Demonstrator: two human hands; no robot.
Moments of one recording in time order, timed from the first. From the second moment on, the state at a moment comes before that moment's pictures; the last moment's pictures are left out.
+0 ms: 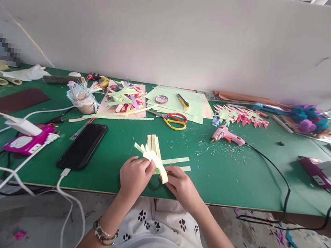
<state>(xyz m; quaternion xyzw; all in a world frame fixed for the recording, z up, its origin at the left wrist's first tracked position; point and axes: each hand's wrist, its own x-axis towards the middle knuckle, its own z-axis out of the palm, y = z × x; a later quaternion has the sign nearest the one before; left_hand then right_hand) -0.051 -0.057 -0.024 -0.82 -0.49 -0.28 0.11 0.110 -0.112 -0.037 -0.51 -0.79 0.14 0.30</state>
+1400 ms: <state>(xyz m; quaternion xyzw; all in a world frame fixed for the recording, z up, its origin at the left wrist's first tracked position) -0.059 -0.063 -0.026 -0.85 -0.45 -0.26 0.03 0.100 -0.123 -0.034 -0.53 -0.83 -0.05 0.19</state>
